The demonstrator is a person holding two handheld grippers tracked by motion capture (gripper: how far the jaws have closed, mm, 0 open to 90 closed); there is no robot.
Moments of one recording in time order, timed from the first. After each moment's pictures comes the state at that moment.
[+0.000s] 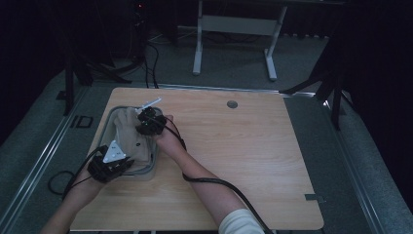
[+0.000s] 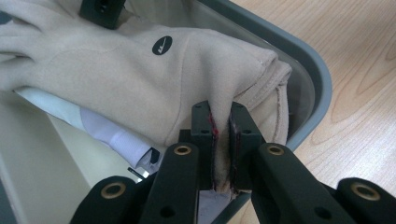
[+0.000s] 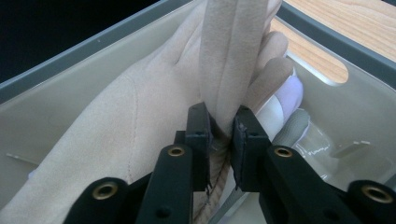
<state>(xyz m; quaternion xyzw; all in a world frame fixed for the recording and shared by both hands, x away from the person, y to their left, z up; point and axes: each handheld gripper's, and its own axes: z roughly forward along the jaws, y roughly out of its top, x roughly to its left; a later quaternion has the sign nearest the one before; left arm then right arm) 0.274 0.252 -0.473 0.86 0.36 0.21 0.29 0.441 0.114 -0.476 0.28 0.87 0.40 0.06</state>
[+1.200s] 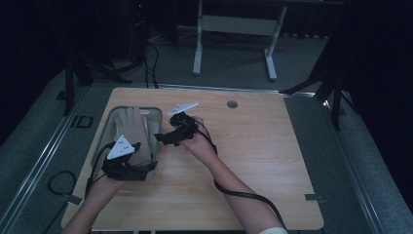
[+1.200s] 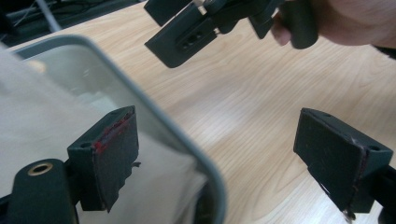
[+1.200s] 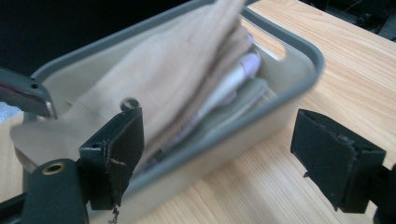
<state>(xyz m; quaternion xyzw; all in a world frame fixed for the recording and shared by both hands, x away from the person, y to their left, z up) 0.270 0.204 -0.453 0.80 0.37 0.19 0.43 0.415 0.009 -0.453 0.25 0.86 0.45 0.05</state>
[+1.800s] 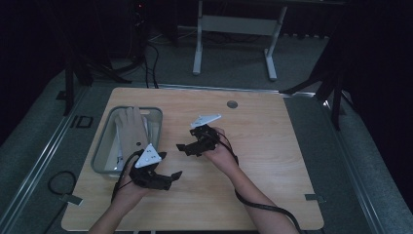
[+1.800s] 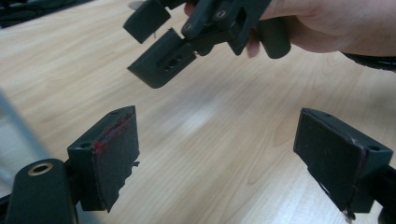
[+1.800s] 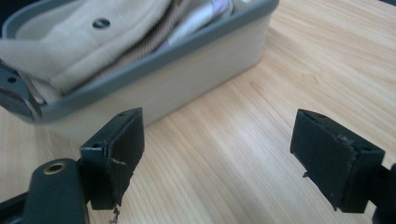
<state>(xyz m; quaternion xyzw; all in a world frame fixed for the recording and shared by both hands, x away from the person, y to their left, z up) 0.268 0.145 -0.478 0.82 0.32 0.15 0.45 0.400 -0.054 -0.483 0.26 0.86 0.44 0.06</state>
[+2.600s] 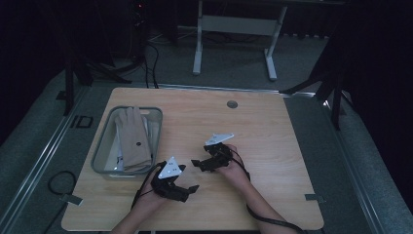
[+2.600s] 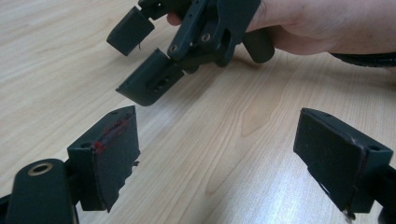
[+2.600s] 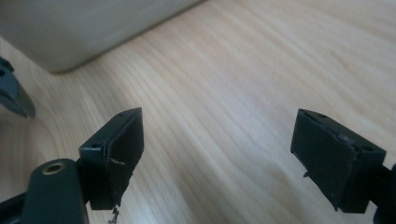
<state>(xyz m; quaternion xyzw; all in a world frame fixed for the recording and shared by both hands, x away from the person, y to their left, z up) 0.269 0.104 -0.528 0.83 0.29 0.11 0.46 0.385 -0.100 -0.545 0.28 0.86 0.42 0.06</state>
